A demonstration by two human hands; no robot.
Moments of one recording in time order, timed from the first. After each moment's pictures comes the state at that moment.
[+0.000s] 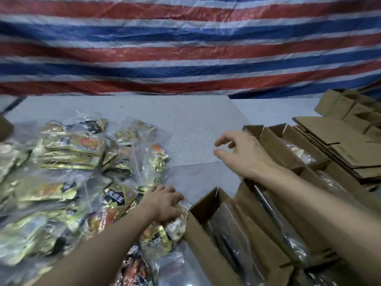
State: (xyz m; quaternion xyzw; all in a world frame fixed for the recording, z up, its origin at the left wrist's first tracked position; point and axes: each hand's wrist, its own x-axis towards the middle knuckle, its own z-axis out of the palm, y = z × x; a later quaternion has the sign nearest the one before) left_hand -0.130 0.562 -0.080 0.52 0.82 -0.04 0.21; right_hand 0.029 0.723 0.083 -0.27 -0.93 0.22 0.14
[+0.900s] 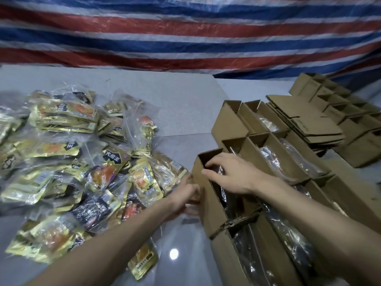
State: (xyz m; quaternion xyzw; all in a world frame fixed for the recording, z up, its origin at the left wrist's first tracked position) left_hand 0.026 0.527 -0.036 0.15 0.61 0.52 0.58; right_hand 0.131 0.652 0.062 -0.25 -0.96 0.14 -0.08
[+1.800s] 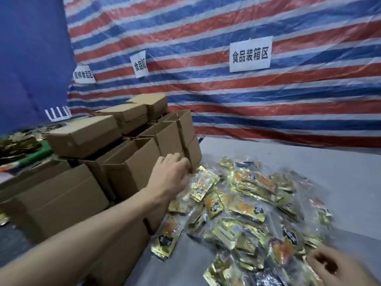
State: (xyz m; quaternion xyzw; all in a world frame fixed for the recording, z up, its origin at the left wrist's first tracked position) left_hand -0.225 0.174 0.159 0.25 0.95 0.02 -0.20; right_hand 0.001 0.484 0.080 -0.15 -0.92 0.35 0.06
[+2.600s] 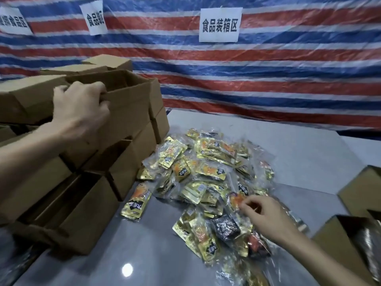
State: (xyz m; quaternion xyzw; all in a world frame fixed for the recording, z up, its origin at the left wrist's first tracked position) left_hand -0.198 0.102 0.248 0.14 0.93 0.09 -0.33; right_hand 0.006 0.446 0.064 -0.14 -0.92 0.36 0.04
